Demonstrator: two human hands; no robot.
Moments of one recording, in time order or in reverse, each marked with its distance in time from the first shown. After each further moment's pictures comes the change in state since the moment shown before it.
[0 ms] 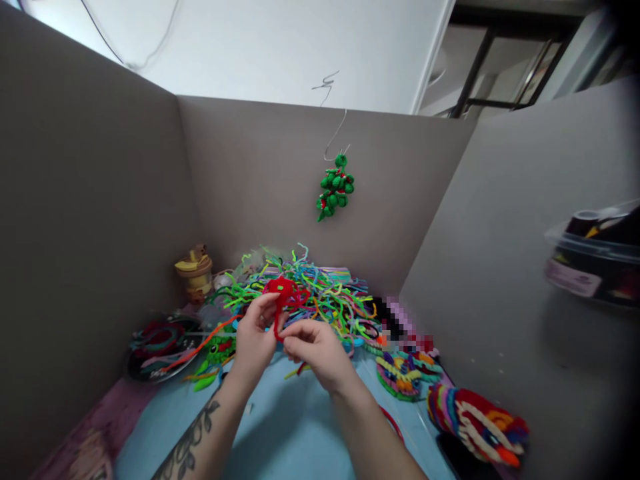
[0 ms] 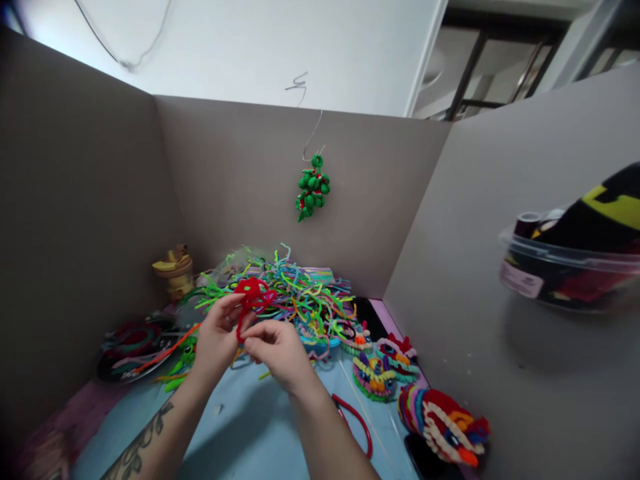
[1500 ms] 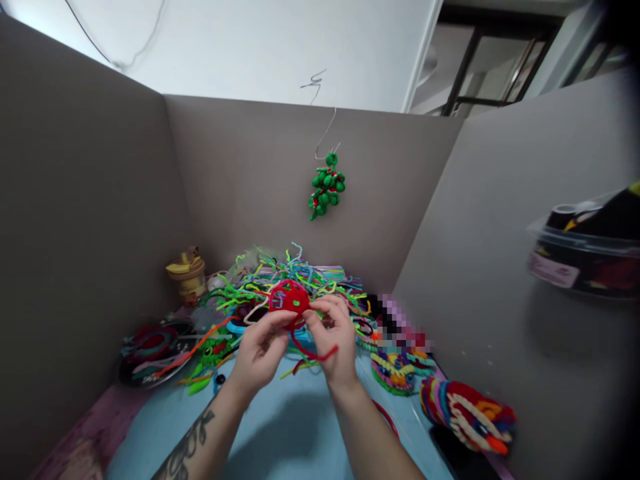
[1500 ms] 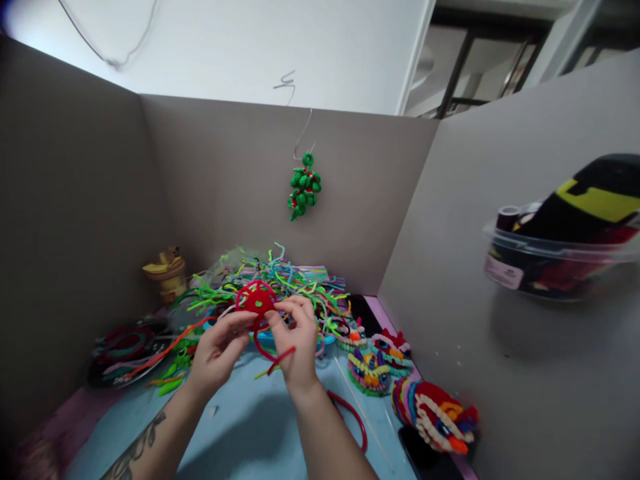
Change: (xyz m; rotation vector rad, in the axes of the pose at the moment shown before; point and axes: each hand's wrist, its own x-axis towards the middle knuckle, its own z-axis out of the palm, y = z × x) left_hand -0.013 0.021 0.000 0.115 -0.275 0.201; right_hand 0.000 -0.010 -0.018 -0.504 0.568 -0.549
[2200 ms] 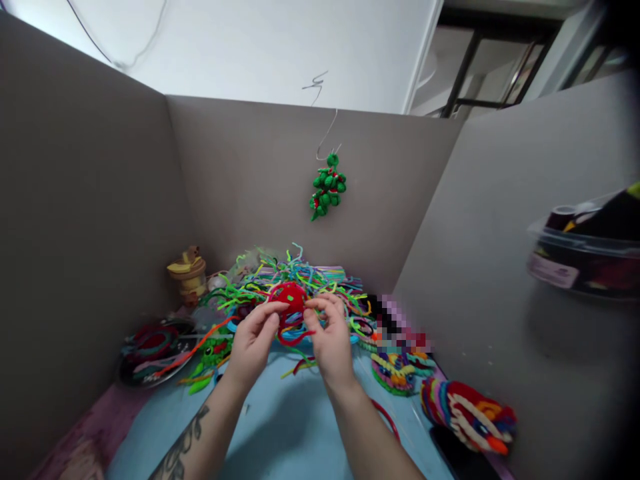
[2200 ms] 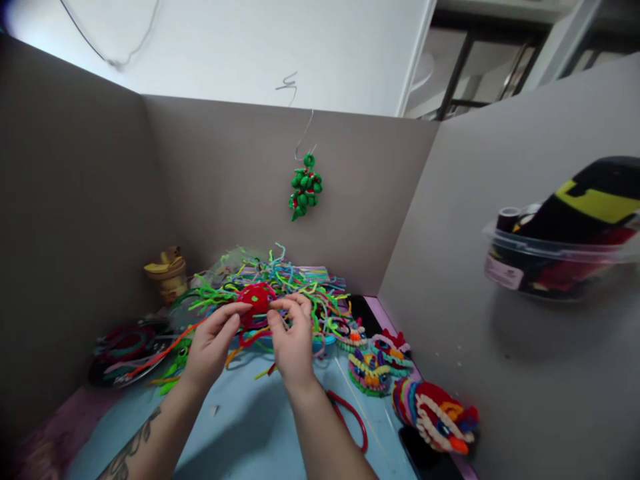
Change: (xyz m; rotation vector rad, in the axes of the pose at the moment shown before) left_hand 0.006 -0.005 -0.008 -0.092 0.096 -0.217; right_hand -0.003 0.005 0.007 0.033 -0.035 0.061
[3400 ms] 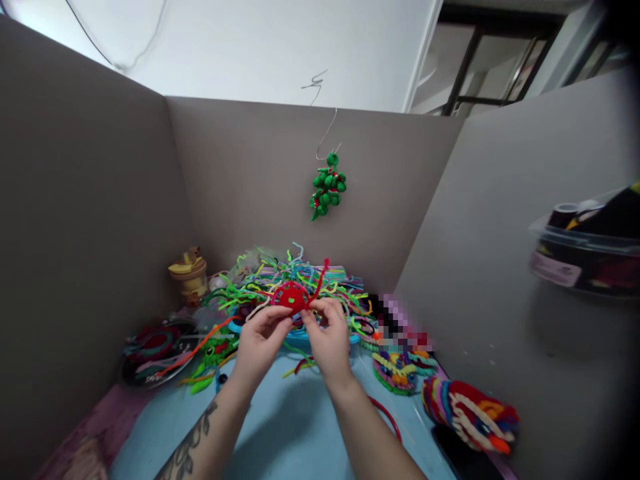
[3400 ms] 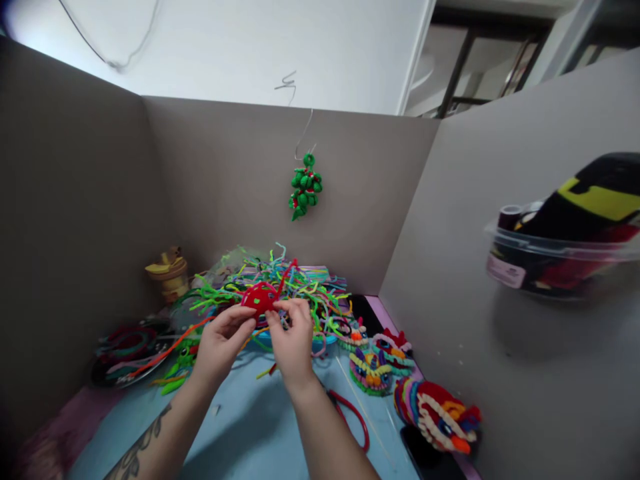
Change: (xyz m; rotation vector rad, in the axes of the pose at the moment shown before) left_hand 0.000 -0.007 0.013 -0.052 0.060 -0.057; right_hand 0.000 0.007 0.004 -0.105 0.044 -0.056
